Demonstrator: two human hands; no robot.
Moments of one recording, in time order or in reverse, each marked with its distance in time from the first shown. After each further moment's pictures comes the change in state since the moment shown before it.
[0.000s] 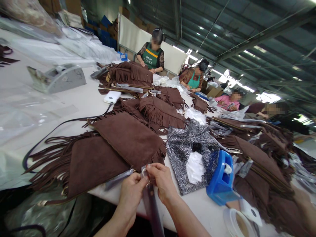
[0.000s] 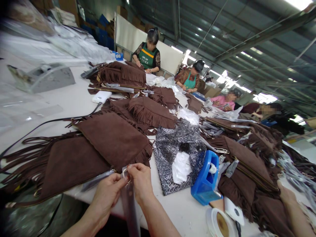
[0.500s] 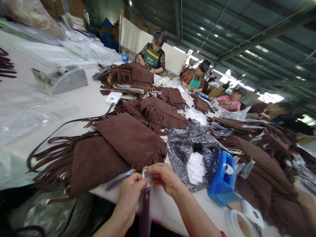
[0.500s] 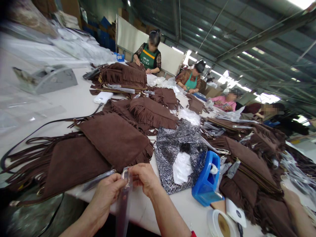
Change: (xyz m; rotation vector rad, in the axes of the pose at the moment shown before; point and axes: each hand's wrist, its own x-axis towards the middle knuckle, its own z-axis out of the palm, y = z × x) left_hand -0.002 0.004 -0.005 0.052 -0.012 0.020; right_hand 0.011 -0.014 -0.016 -0.156 -0.187 0.163
